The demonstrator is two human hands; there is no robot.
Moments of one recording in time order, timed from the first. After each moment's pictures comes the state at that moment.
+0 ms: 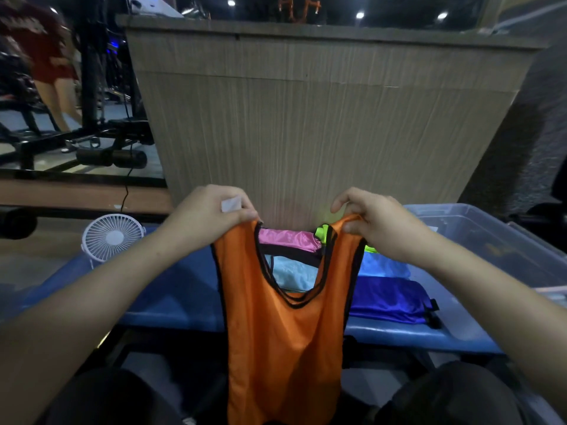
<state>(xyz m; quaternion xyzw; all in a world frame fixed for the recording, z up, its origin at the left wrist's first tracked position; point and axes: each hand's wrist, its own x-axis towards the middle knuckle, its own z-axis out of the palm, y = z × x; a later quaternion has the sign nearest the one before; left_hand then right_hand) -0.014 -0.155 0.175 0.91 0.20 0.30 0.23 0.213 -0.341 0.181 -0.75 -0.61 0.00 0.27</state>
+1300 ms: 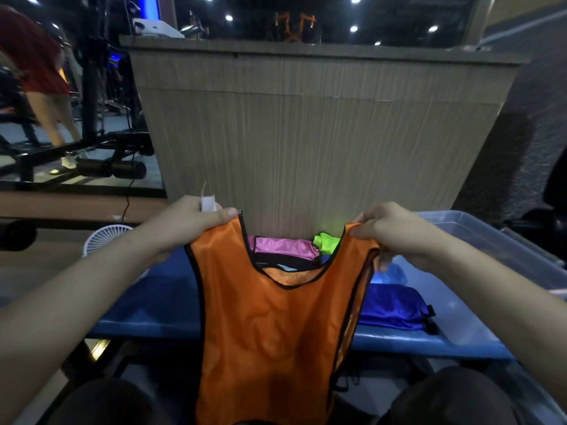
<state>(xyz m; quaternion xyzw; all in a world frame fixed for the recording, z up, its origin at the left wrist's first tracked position) -0.031 -0.151 0.187 0.81 0.35 0.24 0.40 0.218 -0.356 0.193 -0.80 -0.42 0.21 0.38</state>
